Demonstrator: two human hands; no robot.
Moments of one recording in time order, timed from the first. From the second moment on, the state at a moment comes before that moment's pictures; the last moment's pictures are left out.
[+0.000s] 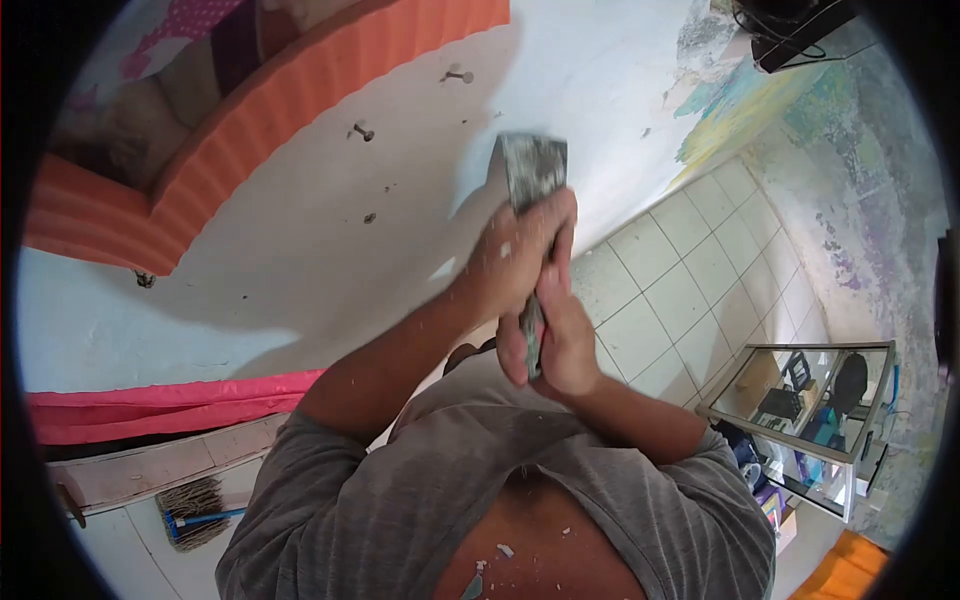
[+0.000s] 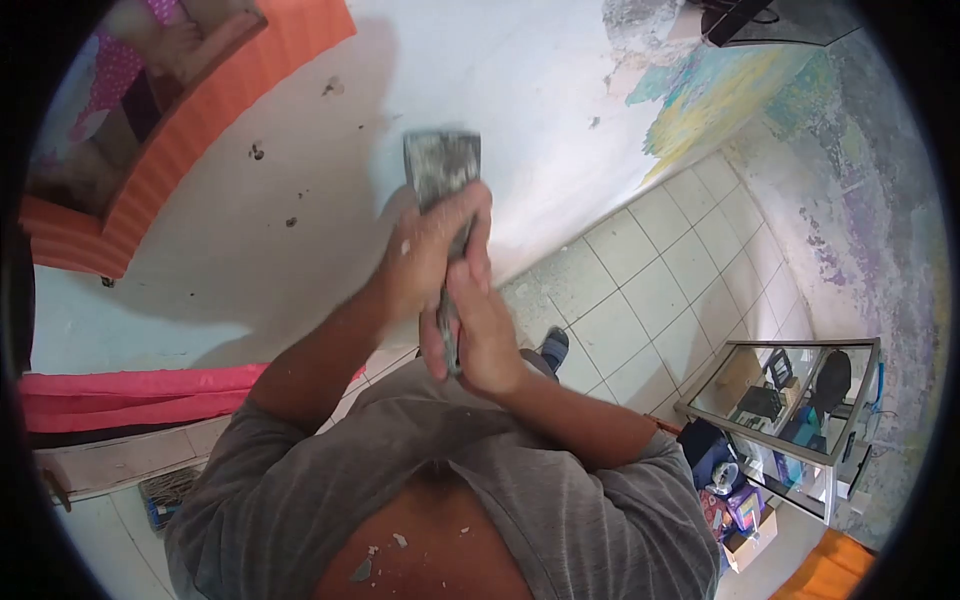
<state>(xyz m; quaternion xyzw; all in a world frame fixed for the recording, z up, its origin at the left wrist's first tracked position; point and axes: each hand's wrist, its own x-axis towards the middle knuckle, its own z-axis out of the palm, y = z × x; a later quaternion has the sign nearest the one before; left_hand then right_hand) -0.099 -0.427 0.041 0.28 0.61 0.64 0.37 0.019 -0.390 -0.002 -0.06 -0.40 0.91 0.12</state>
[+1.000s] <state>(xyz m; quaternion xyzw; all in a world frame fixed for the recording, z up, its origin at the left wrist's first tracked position) -0.113 -0.411 0.069 0.42 0.67 0.57 0.23 -0.004 -0.377 0.013 -0.06 -0.41 0.89 0.17</state>
